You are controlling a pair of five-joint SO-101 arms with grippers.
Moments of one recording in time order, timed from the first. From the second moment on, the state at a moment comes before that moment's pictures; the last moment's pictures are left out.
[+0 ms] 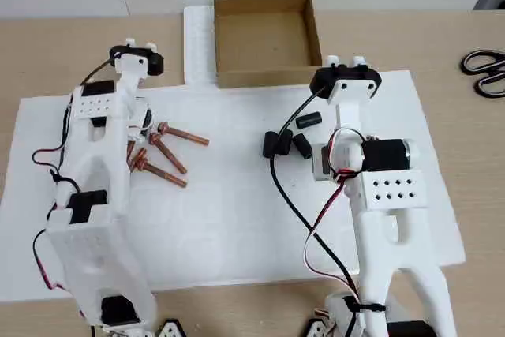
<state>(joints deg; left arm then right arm) -12.0 29.0 -10.3 71.8 -15.0 -7.6 -28.4 26.8 75.3 -1.6</state>
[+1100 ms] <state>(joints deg) 4.0 -16.0 -25.5 99.4 -7.3 -10.9 -50.3 19.0 85.7 -1.6</state>
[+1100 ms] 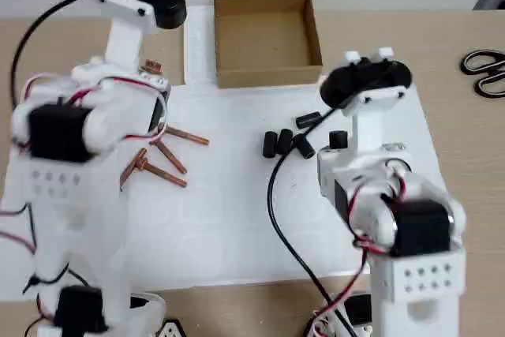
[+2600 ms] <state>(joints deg) 6.8 -78.2 46.5 61.3 25.8 -29.5 -80.4 58.5 59.3 -13.8</state>
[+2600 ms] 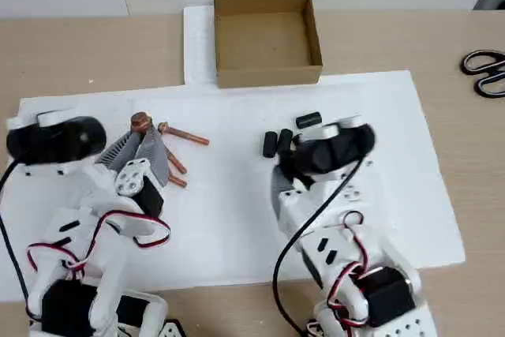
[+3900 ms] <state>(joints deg) 22.8 -78.5 44.6 61.3 29.8 -48.5 -90.6 67.1 57.2 -4.7</state>
